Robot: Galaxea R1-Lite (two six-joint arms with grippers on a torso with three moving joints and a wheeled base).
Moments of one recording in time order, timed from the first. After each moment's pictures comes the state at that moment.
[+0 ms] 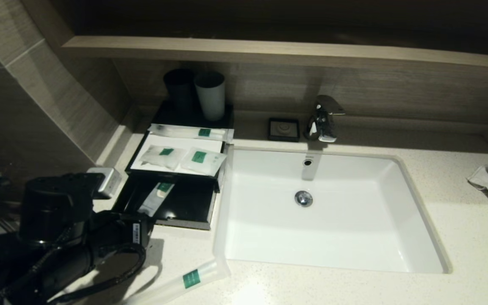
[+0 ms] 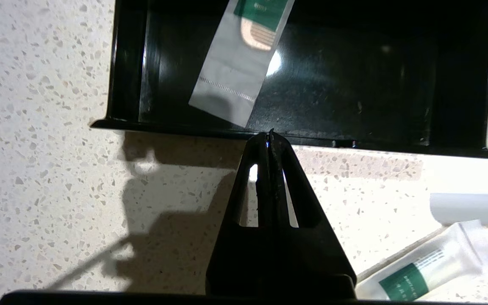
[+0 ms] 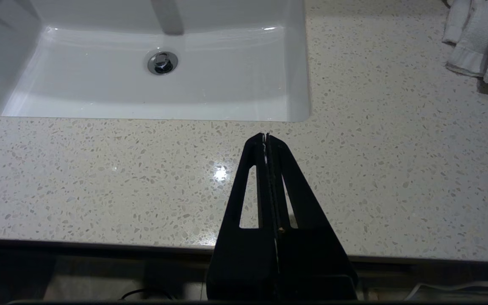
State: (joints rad) left arm -0.47 1.44 -0.48 -0.50 0.28 -0.21; right arm 0.00 0.00 0.00 0.00 -0.01 0.04
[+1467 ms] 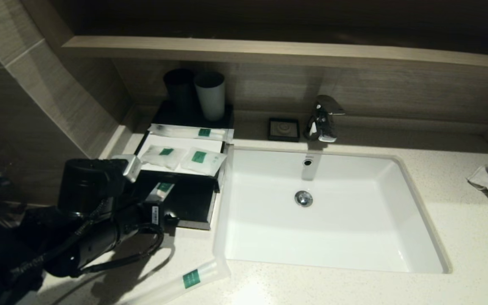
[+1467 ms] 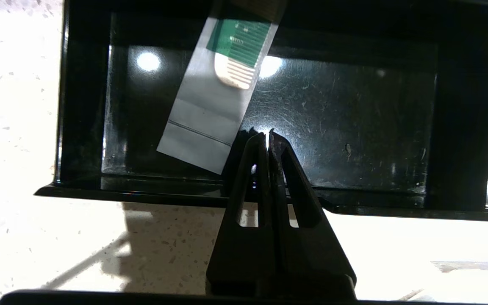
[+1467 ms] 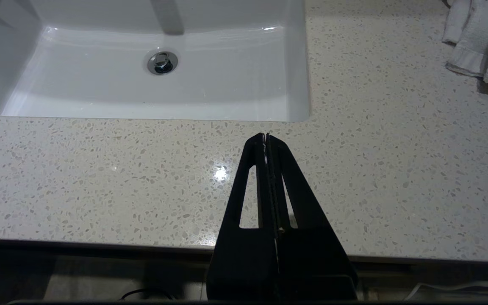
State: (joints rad) left arm -0.47 1.56 -0.61 -0.47 0.28 -0.21; right arm 0.00 0.00 0.00 0.00 -0.01 0.04
